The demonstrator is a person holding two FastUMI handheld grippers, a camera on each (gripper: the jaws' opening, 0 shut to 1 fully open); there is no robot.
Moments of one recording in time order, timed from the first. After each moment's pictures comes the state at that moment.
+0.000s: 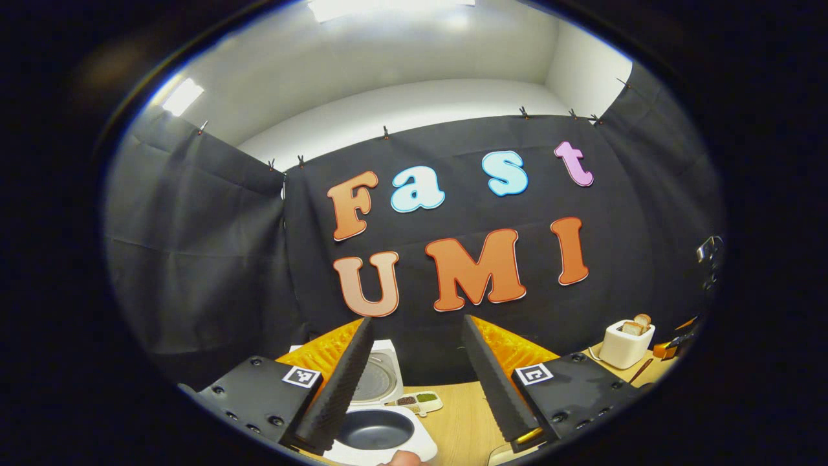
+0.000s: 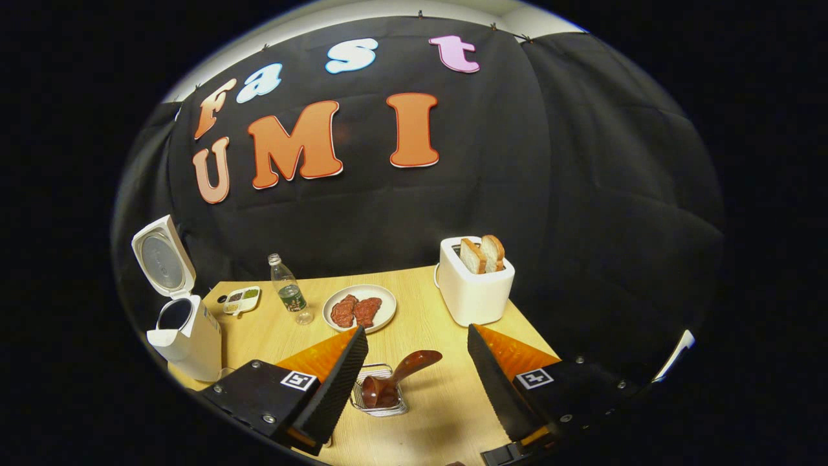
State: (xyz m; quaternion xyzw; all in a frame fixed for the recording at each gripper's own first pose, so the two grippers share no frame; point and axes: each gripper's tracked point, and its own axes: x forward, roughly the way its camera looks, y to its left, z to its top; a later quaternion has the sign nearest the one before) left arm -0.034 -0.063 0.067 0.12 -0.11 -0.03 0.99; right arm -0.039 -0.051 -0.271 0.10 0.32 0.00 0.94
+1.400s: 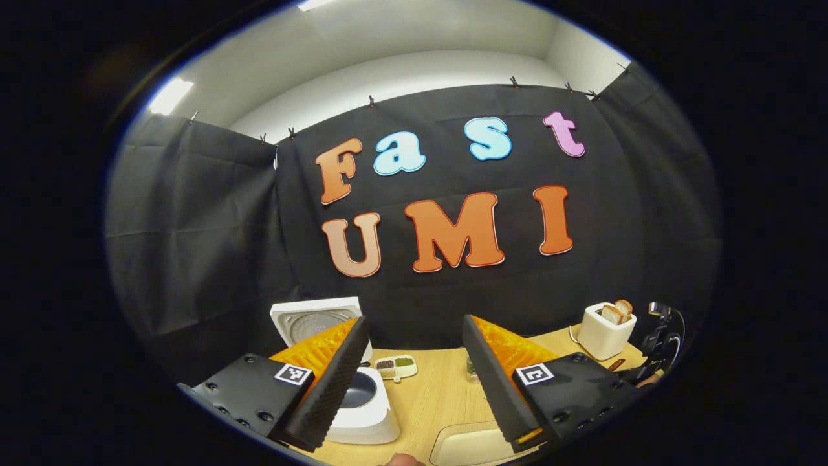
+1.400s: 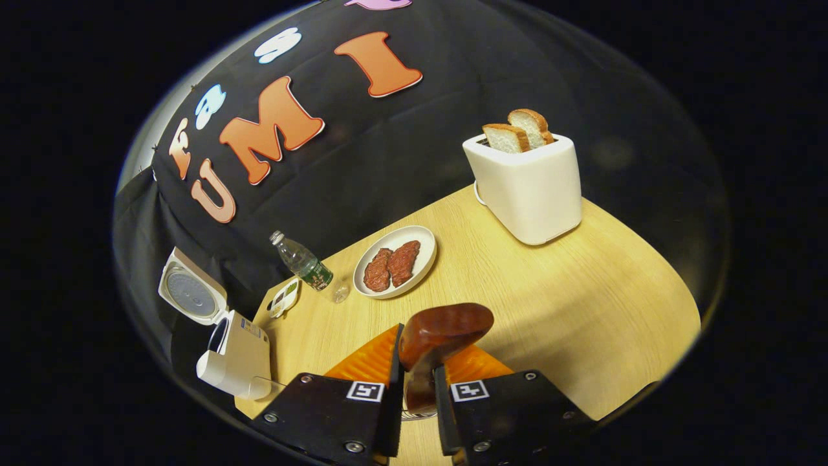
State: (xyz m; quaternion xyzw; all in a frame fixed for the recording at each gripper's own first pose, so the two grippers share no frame) left arm -0.062 -0.134 0.008 0.13 -0.01 -0.02 0.99; right arm -0.028 0.008 -0.391 0.28 0.41 0.07 0.87
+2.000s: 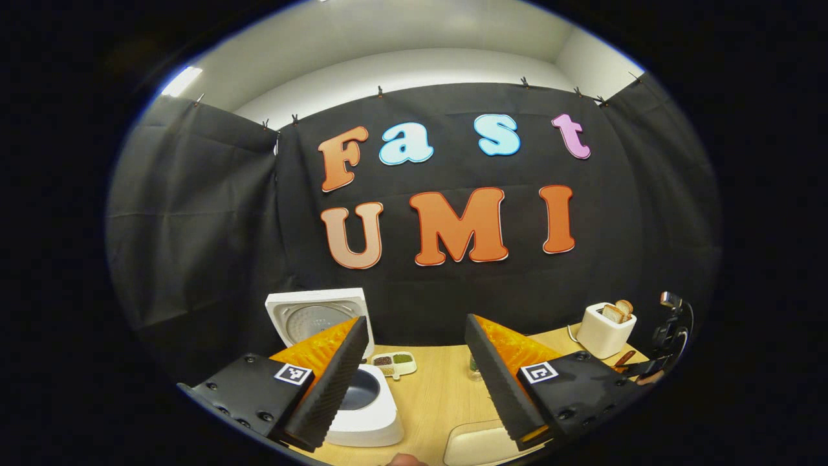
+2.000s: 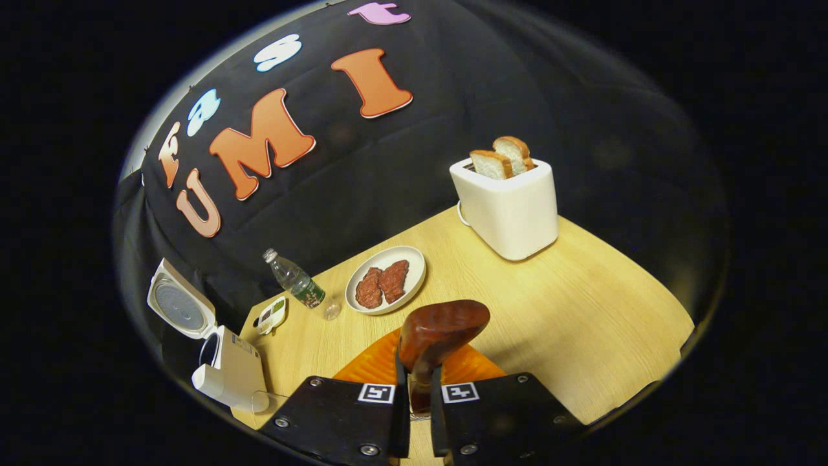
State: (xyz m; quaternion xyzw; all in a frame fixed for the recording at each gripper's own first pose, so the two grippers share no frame) left arm -0.035 -0.067 -0.002 0.11 0.00 -0.03 0.99; right arm -0.029 0.002 -0.351 0.26 0.37 -0.01 0.89
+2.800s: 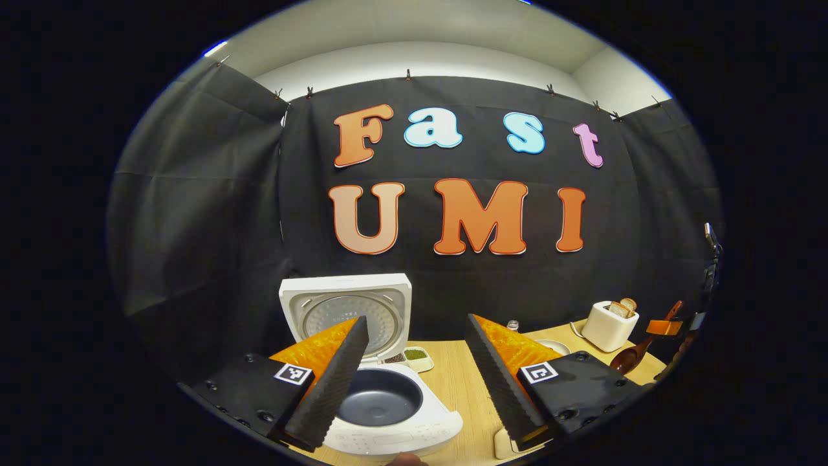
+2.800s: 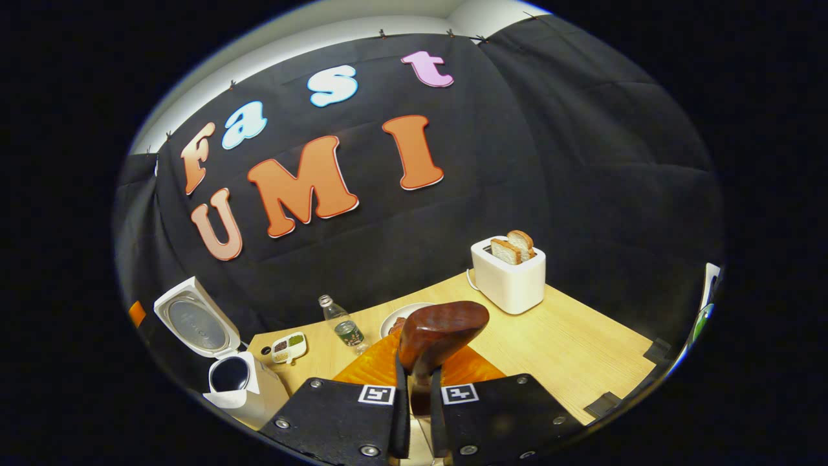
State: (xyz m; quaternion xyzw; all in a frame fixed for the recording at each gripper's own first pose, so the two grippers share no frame) left arm 0.023 0.047 -0.023 0.06 0.03 -0.08 0.99; right arm -0.058 0.070 -0.186 0.19 0.27 -0.04 0.94
